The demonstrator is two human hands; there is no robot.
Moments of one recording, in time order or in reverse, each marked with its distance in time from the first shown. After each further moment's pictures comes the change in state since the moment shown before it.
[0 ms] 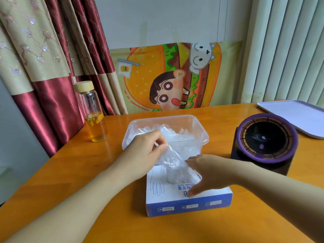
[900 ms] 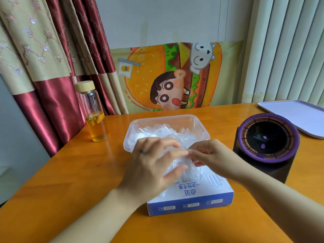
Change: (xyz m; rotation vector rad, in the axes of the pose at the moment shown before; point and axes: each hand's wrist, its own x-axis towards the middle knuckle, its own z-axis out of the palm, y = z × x) left_hand -0.021 -0.008 0.029 0.355 0.459 0.618; right_hand -0.006 0.003 0.002 0.902 0.481 -0.006
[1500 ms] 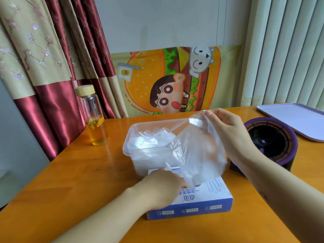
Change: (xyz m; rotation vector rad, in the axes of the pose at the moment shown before) left_hand 0.007 0.018 0.024 -0.043 -1.041 -0.214; right_hand 0.019 -0.027 -0.028 0.230 0.561 -0.168
